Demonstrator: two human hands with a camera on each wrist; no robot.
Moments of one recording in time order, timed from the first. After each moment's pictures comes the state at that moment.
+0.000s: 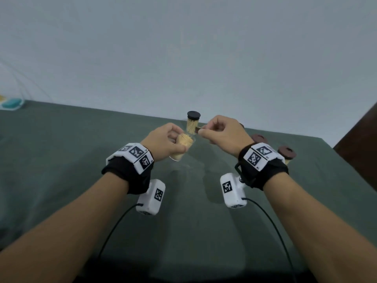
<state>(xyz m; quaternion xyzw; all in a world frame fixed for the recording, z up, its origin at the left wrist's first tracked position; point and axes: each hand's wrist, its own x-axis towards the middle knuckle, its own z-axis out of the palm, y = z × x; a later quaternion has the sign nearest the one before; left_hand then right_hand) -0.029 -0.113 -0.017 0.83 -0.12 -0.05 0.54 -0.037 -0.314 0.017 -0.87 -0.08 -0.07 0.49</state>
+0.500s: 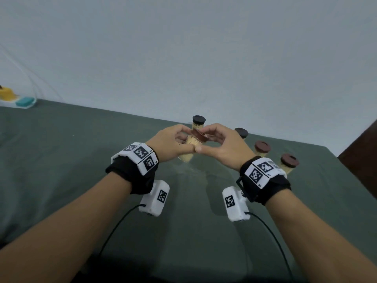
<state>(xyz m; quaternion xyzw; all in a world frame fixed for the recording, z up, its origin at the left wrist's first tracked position) -0.037 -0.115 -0.001 0.81 -0.16 -0.06 0.56 -0.056 -0.310 0.016 -0.85 -0.18 -0.04 0.50</state>
